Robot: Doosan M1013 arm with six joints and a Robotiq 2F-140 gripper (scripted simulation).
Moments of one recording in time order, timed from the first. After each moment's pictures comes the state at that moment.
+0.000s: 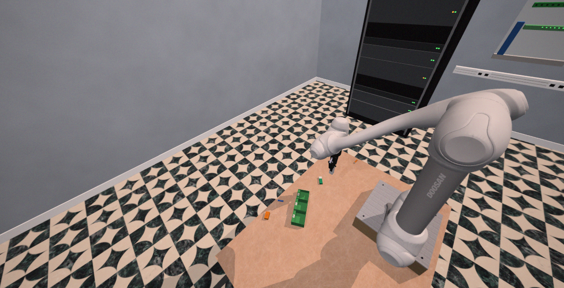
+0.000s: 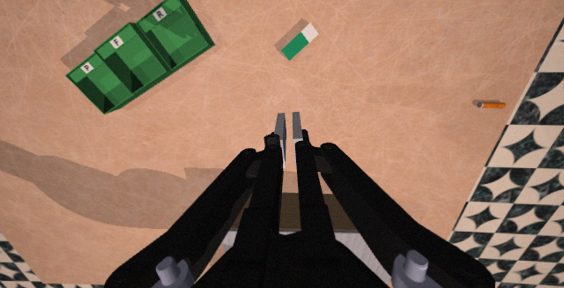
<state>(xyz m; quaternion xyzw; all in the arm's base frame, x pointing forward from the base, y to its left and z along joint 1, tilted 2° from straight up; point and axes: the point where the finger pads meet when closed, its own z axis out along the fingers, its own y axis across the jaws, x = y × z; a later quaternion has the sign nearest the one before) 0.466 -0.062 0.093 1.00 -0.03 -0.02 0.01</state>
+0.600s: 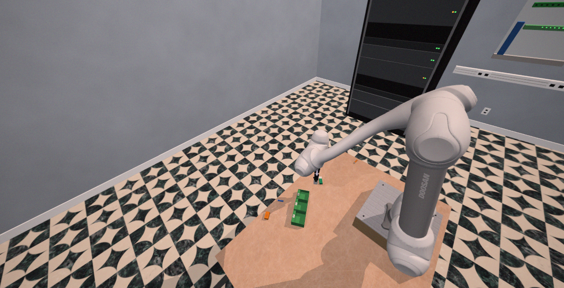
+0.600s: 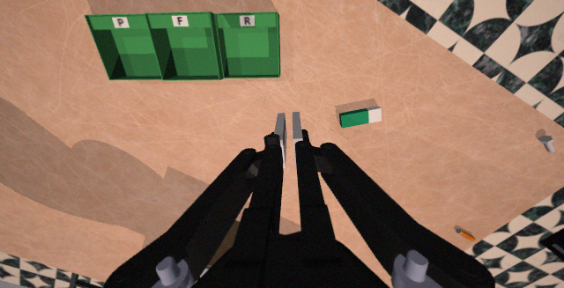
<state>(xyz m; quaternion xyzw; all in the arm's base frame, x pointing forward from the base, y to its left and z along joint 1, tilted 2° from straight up) 0.536 0.032 0.030 0.98 0.21 -0.02 0.01</state>
